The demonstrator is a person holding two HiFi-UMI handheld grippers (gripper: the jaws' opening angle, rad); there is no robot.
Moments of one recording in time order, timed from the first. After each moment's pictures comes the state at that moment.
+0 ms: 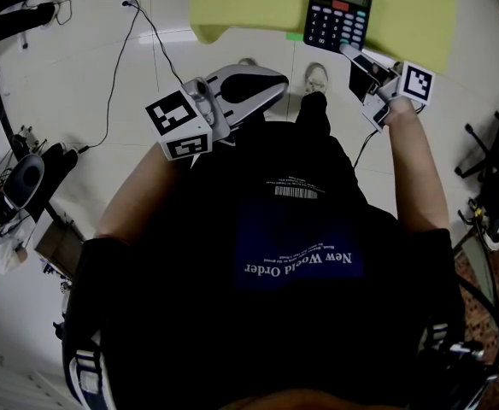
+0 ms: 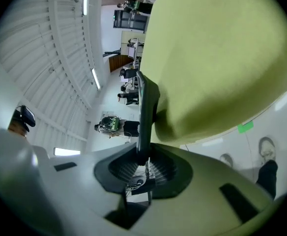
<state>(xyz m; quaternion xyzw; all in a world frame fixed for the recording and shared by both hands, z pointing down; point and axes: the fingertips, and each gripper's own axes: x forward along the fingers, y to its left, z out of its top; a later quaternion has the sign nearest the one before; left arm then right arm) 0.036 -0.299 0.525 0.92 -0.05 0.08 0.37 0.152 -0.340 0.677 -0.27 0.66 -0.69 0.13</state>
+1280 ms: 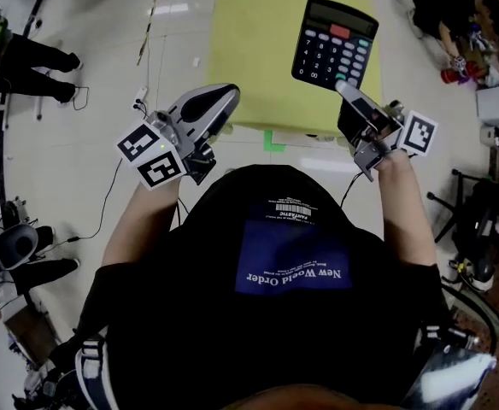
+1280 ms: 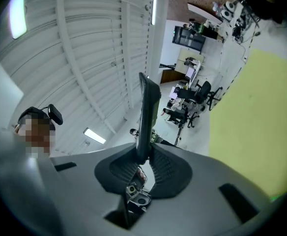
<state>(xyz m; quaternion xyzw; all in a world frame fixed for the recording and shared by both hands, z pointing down) -0.035 -0.389 0.321 0.96 -0.17 -0.05 0.23 0.133 -0.391 0.337 -0.23 0.83 -0.45 0.23</state>
